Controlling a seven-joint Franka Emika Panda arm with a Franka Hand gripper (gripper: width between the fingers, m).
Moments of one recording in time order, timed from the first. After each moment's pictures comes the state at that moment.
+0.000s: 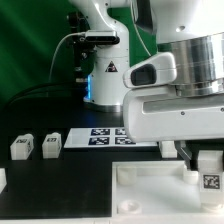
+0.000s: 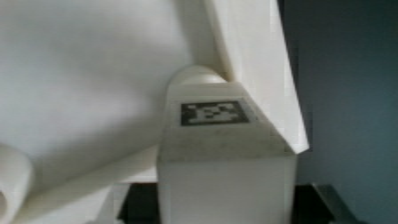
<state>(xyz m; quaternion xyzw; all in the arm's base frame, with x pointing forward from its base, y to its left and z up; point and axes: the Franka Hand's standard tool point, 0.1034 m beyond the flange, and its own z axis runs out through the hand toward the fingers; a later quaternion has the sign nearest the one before) 0.637 0.108 0.085 -0.95 0.31 -0.01 0.08</state>
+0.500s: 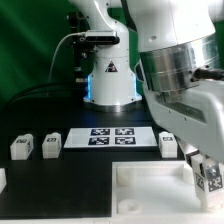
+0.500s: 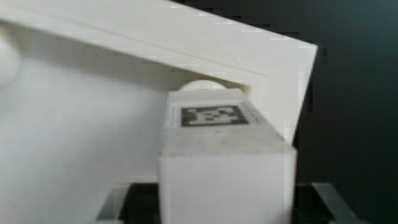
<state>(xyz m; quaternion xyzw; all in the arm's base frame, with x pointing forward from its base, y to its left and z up) 0.632 0.101 0.082 -0.74 0.66 0.06 0.11</state>
